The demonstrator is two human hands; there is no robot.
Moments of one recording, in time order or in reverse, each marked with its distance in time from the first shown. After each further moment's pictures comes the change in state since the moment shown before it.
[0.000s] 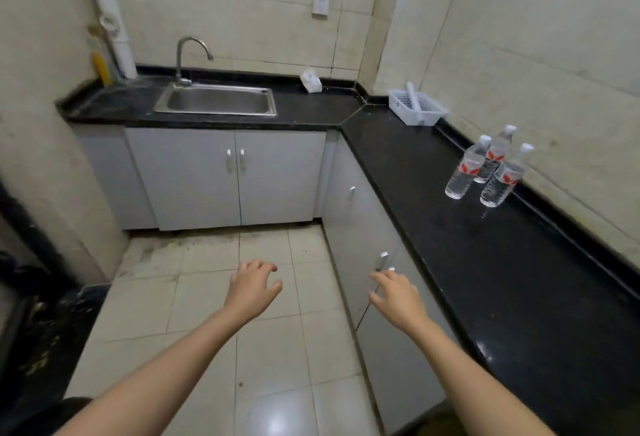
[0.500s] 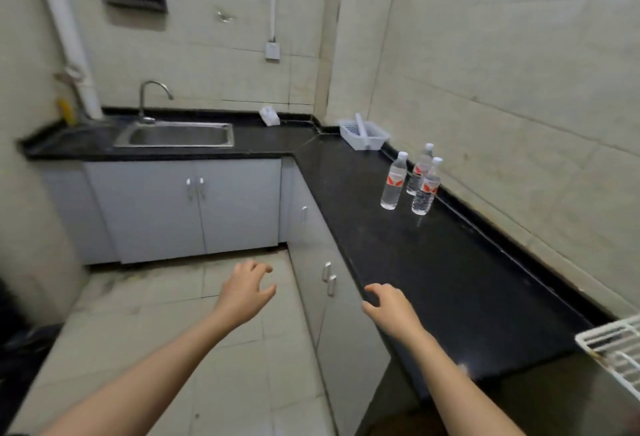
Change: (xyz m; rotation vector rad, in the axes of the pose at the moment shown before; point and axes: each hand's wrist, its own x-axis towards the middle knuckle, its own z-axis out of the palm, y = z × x) left_hand -0.072 0.154 0.026 -0.004 0.093 0.164; right_hand -0.110 0.130 -0.062 0.218 0.049 0.103
